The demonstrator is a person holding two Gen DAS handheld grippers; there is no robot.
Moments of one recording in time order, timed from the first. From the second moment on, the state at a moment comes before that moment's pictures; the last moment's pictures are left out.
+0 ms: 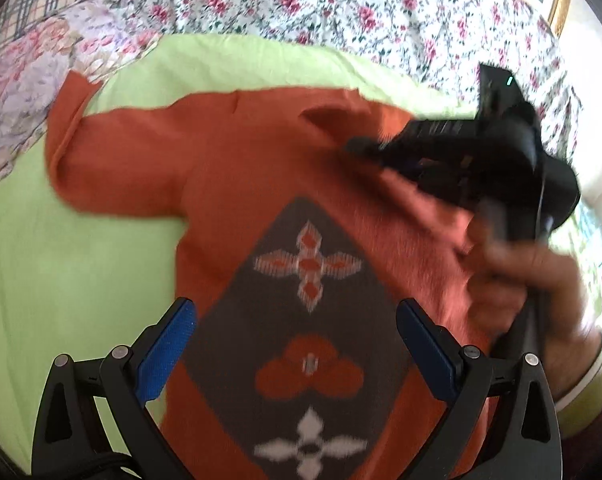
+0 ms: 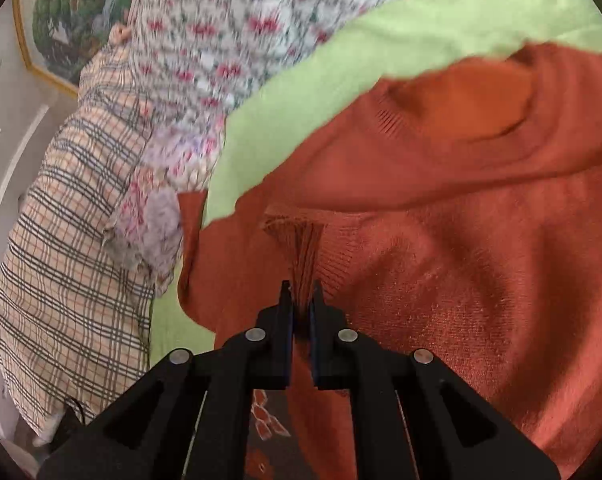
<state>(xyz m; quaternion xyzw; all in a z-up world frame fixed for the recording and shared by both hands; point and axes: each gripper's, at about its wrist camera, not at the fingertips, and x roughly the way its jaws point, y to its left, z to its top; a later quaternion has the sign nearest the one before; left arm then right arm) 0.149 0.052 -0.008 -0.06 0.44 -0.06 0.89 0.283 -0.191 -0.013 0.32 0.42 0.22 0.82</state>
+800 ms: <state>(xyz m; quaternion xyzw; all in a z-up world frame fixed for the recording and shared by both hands) 0.303 0.025 -0.051 -0.10 0.47 -0.12 0.87 0.125 -0.321 0.036 0.37 0.32 0.08 0.87</state>
